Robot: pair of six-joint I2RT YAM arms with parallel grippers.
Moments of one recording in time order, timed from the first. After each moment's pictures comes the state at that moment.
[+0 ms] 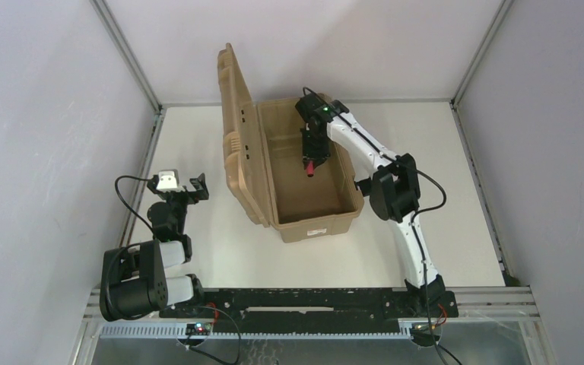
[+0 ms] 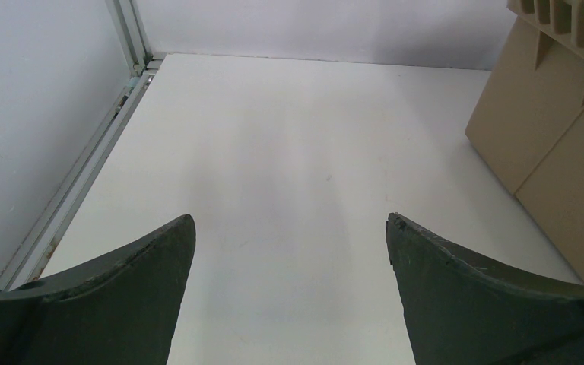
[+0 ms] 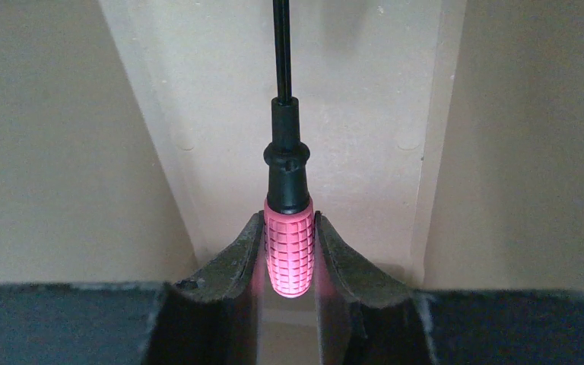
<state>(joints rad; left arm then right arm) 0.22 1.28 0.13 1.20 0.21 -0.05 0.57 2.31 2.24 -1.16 -0.03 0.53</state>
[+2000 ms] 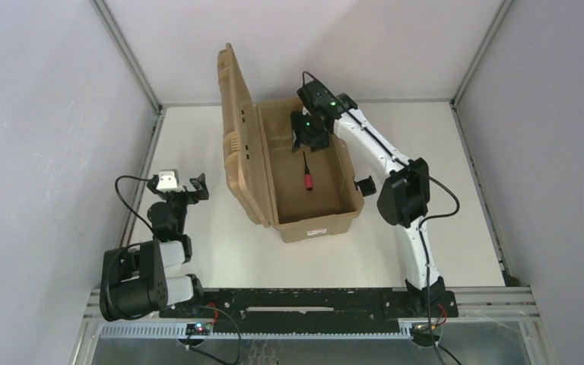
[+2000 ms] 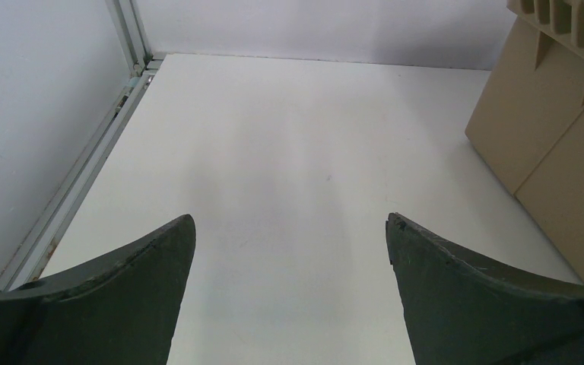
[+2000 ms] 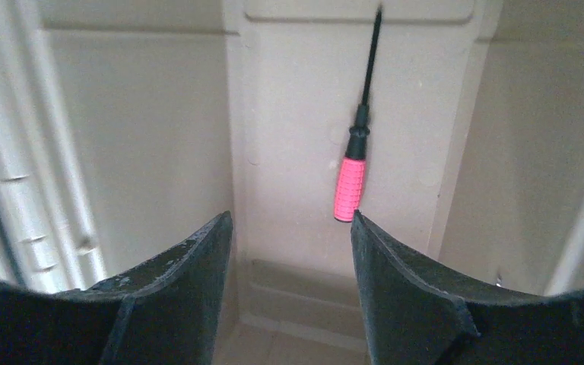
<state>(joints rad) 0.22 1.28 0.13 1.20 0.21 -0.05 0.58 2.22 2.21 -1.03 -0.06 0.47</state>
